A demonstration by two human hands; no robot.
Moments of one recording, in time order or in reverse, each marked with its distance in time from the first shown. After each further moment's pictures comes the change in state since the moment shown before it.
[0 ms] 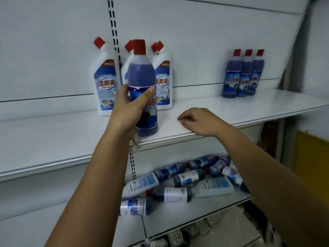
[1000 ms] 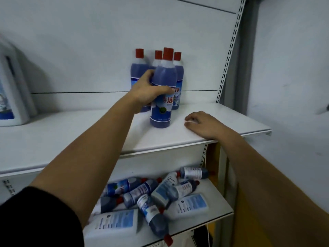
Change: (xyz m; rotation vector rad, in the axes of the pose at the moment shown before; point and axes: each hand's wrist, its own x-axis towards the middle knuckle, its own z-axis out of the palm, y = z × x) left_hand 0.139 -0.068 0.457 0.330 -0.315 -0.007; right_hand -0.003 0.416 -0.181 -0.091 -0.033 0.201
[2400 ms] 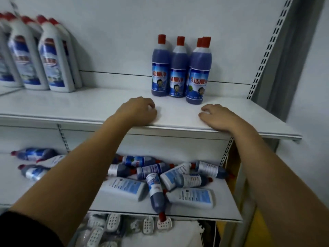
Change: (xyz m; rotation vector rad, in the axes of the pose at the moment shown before) left_hand -0.093 -0.040 0.021 1.006 0.147 -0.263; right_hand 0.011 0.034 -0.006 -0.059 -0.111 -0.134
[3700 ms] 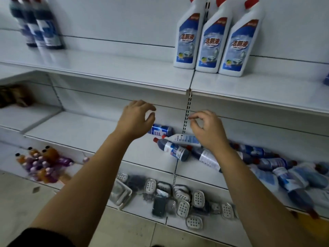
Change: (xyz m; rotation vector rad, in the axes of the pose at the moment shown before) left_hand -0.230 -0.529 -0.112 0.044 0.378 -0.056; right_hand -0.084 -0.546 0.259 0.499 0.258 -0.447
